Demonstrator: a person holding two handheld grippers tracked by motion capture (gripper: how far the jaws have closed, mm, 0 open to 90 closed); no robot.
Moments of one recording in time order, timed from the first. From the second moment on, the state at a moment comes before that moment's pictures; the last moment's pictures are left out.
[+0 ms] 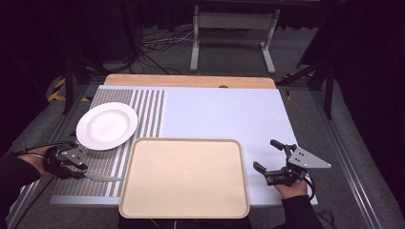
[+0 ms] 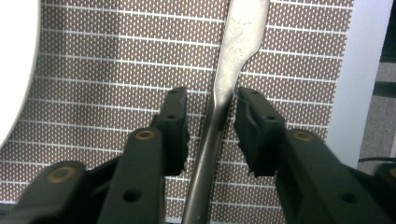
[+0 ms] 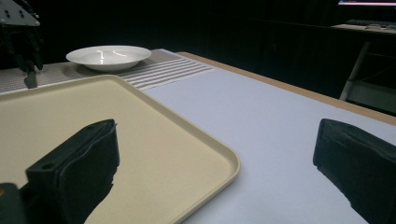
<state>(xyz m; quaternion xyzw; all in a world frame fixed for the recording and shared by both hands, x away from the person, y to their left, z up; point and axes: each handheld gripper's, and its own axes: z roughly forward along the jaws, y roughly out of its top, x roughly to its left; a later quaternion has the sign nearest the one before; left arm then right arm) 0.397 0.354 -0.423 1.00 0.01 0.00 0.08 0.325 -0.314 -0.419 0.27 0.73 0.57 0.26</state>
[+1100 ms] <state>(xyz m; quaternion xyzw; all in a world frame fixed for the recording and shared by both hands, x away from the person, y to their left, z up) 0.397 0.340 -0.424 1.00 -0.04 -0.01 0.03 0.325 -0.315 -0.420 0.26 0.73 0.58 0.26</state>
